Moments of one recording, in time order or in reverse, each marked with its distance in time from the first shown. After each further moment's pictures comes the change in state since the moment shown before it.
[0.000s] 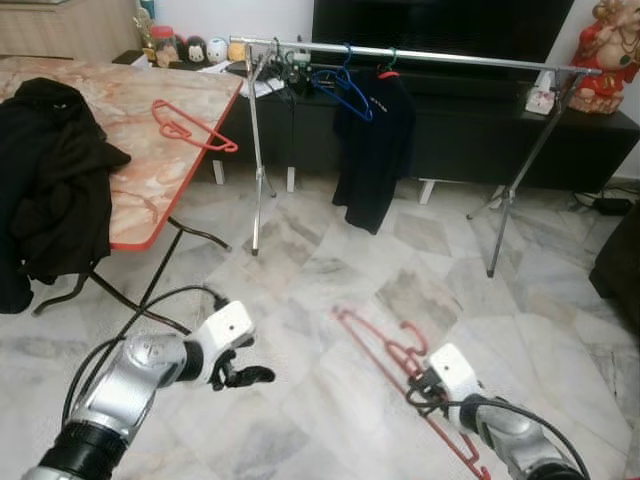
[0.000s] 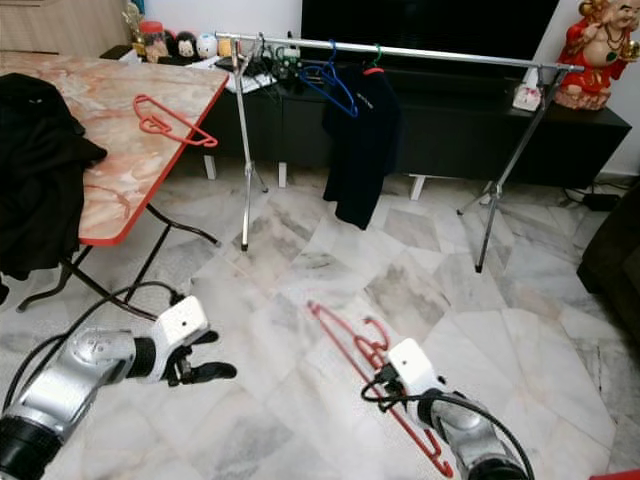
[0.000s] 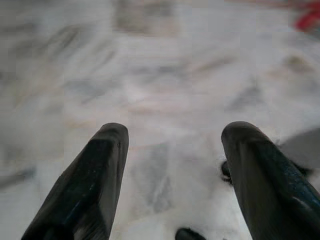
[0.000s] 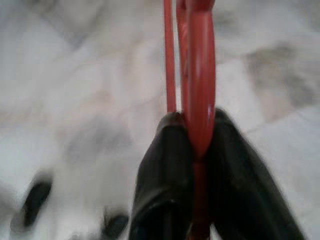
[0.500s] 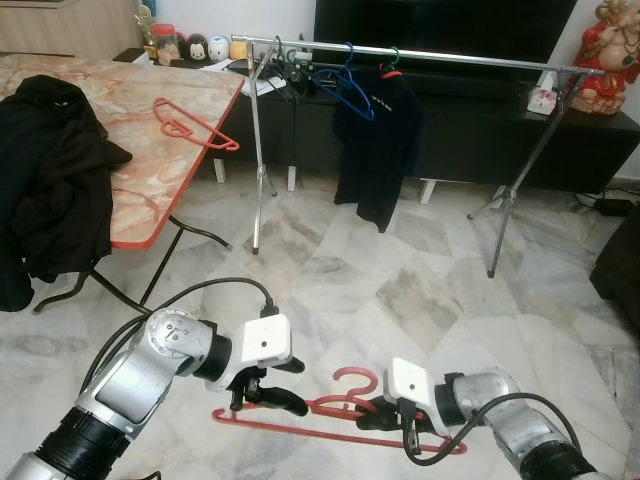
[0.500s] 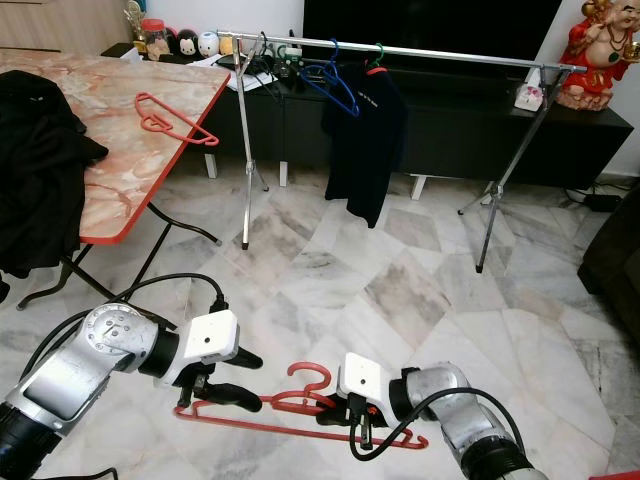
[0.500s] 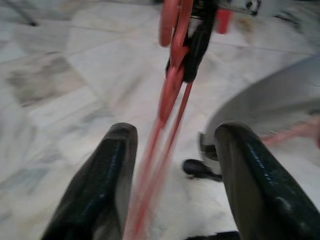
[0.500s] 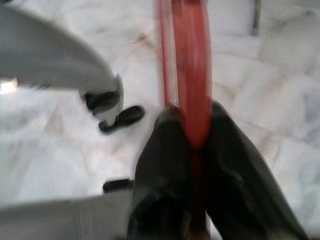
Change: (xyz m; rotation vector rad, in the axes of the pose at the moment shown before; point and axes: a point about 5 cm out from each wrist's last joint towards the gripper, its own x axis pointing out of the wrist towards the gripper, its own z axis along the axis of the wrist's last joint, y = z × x) left arm -0.025 -0.042 0.072 0.402 -0.111 -0.488; right arm -0.011 0.038 0.027 -0.499 0.057 0.761
